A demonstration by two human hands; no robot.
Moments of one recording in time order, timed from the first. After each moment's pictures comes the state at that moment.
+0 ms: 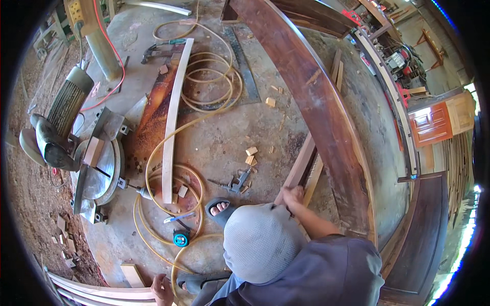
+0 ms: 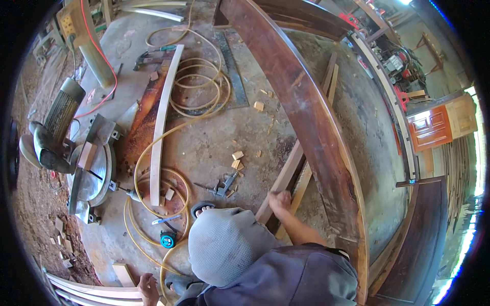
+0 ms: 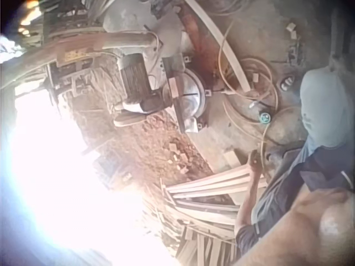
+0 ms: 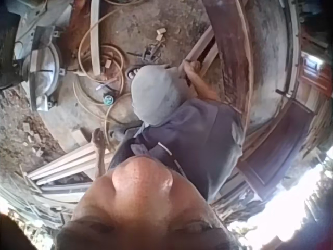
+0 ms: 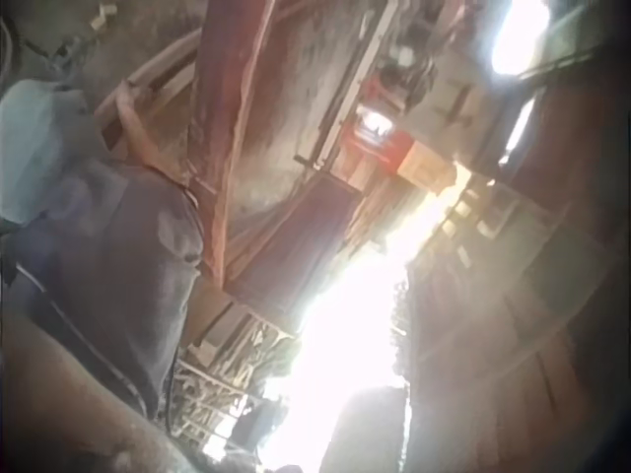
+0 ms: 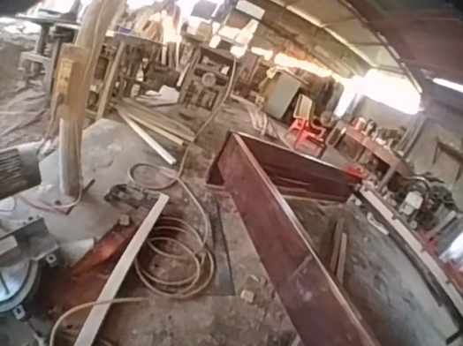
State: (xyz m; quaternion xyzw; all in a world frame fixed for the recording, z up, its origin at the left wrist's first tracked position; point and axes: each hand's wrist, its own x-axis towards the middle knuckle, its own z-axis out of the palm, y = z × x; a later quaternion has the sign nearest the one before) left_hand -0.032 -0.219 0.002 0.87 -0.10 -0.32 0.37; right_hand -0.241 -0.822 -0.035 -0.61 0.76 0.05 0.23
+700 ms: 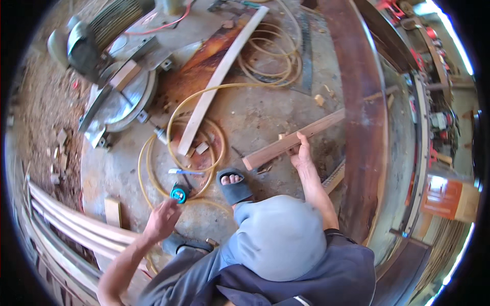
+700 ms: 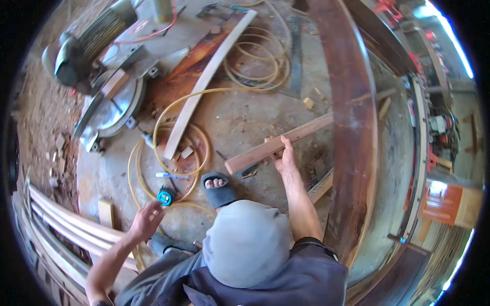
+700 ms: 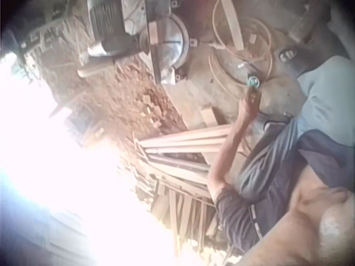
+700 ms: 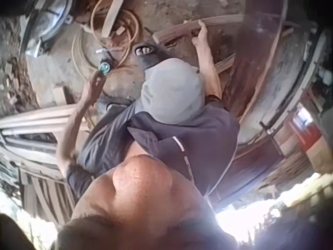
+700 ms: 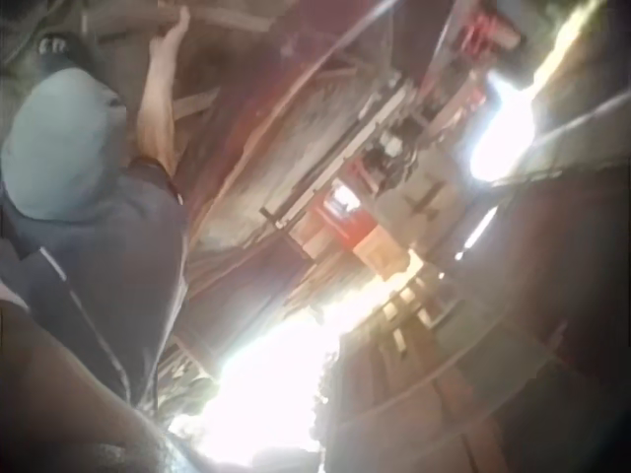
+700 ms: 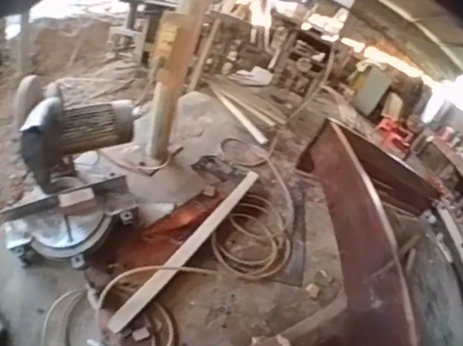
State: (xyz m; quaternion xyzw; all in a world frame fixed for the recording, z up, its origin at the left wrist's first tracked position) left_hand 0.018 -0.384 0.051 0.82 -0.25 -0.36 0.37; right_hand -0.094 -0.902 -0.049 -0.34 0.50 -0.14 0.79
